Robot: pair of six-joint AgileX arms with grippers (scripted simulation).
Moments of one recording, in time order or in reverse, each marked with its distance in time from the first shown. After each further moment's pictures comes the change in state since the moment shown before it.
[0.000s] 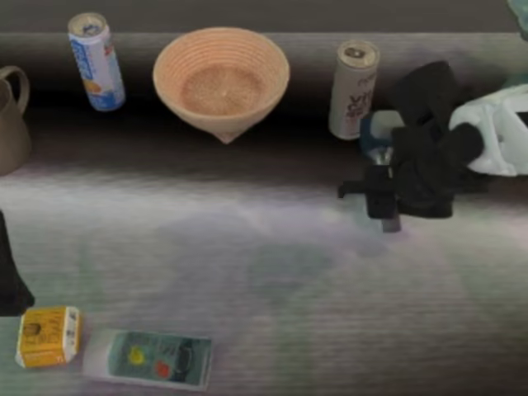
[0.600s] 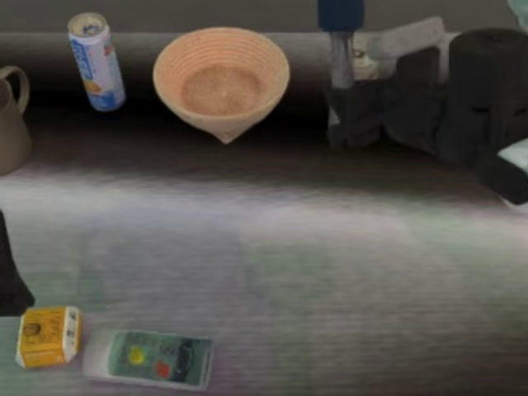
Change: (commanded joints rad) left arm 0.000 0.000 0.000 0.000 0.000 0.000; right arm -0.005 -0.194 -0.239 0.854 -0.231 -0.232
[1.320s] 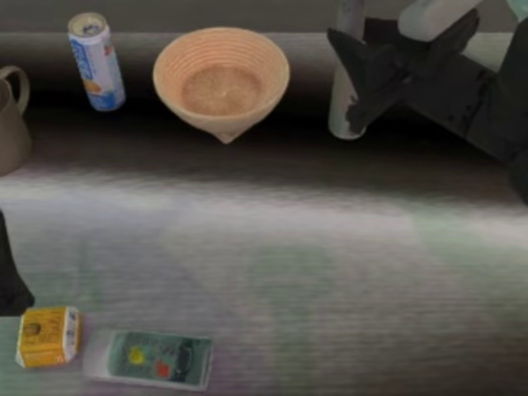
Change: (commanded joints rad) left arm 0.000 0.000 0.000 0.000 0.000 0.000; right arm -0.002 -0.125 -0.094 0.332 -0.099 -0.108
